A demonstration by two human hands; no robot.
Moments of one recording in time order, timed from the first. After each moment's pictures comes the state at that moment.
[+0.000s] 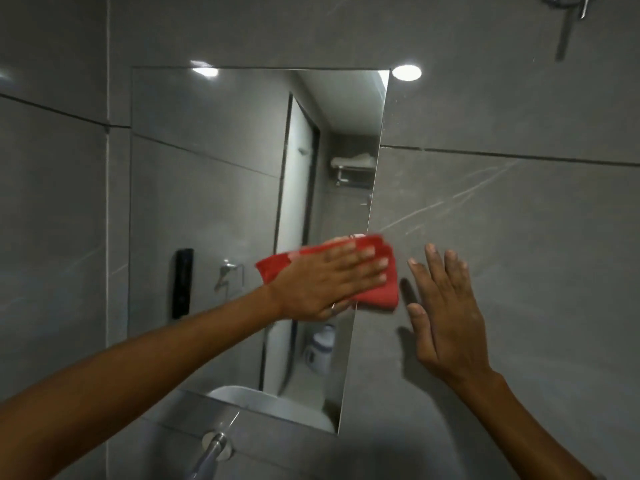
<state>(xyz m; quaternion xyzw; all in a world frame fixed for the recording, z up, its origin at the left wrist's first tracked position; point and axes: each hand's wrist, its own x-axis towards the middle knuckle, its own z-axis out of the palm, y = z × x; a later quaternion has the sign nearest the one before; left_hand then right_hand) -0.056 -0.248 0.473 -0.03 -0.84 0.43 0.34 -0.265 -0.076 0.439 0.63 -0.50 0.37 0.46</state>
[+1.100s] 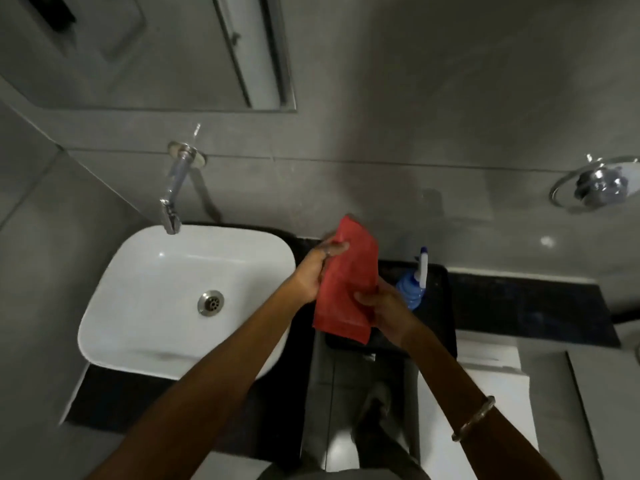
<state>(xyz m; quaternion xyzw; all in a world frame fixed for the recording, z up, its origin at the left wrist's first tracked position) -0.077 -0.025 0.048 -0.41 0.36 0.82 -0.15 -0.195 0.111 0.014 0.14 -0.57 0.50 -0.64</state>
